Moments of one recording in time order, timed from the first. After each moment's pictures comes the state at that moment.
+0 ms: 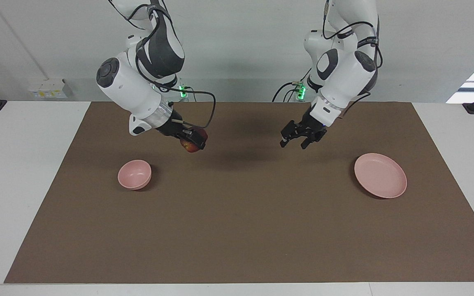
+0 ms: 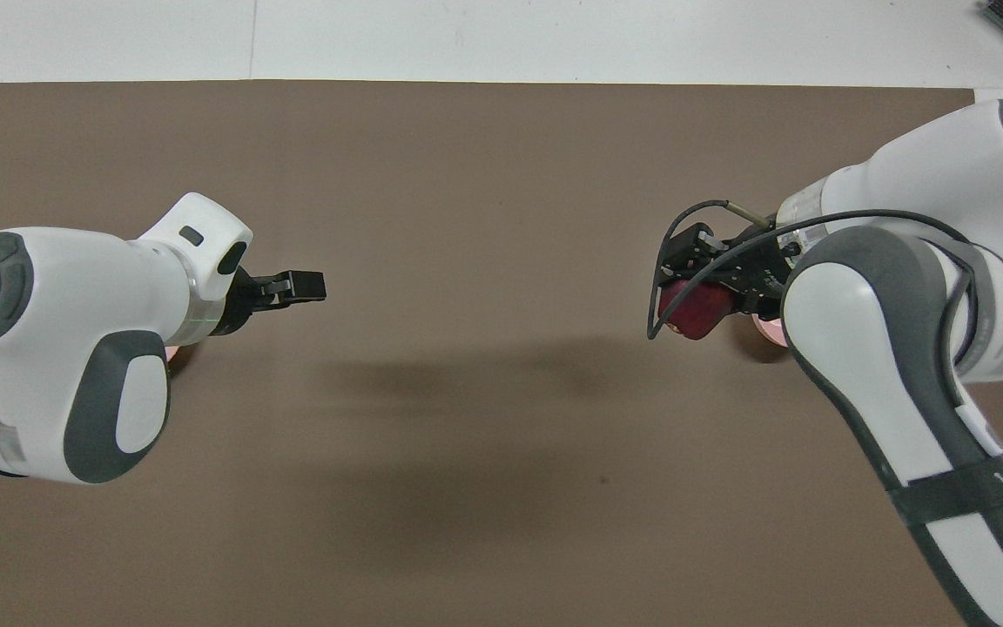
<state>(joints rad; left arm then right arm) -0.27 -0.02 0.02 -2.08 -0.17 2.26 -0.22 0.32 0.16 -0.19 -1.75 0.35 1.84 0.38</state>
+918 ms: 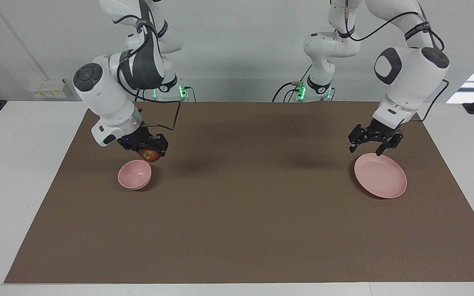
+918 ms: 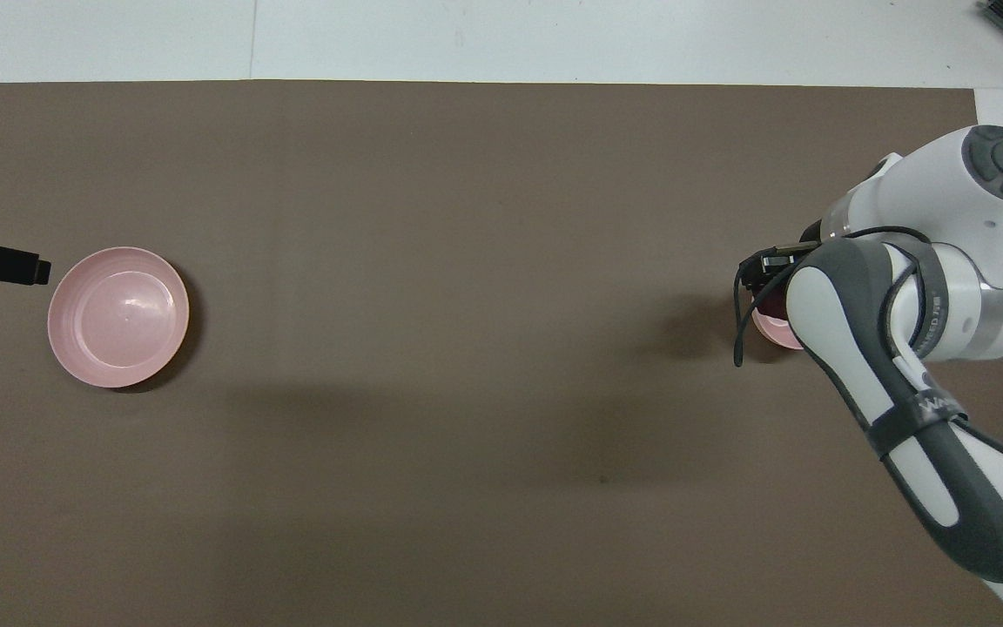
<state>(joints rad) 0.01 -0.02 0.02 -1.61 -0.04 1.67 0.24 0.20 0.27 -0.19 -1.82 0.09 2.04 -0.10</state>
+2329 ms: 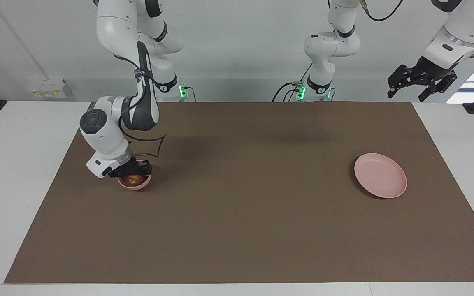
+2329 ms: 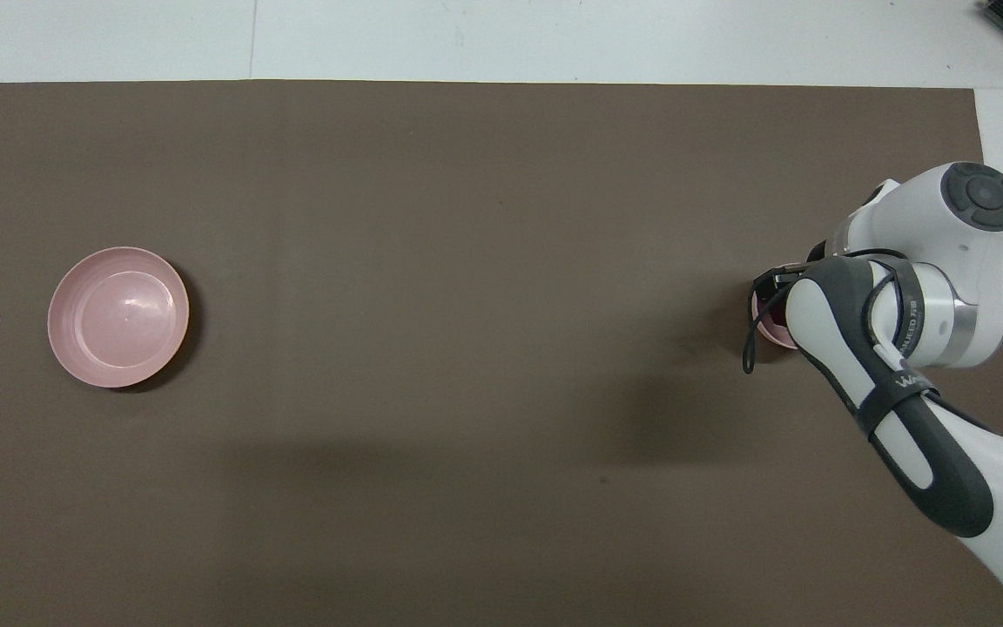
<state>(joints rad) 0.01 -0.02 0.02 -1.48 -0.04 1.39 0.19 0.15 0.33 -0.19 -1.90 0.06 2.17 -0.15</state>
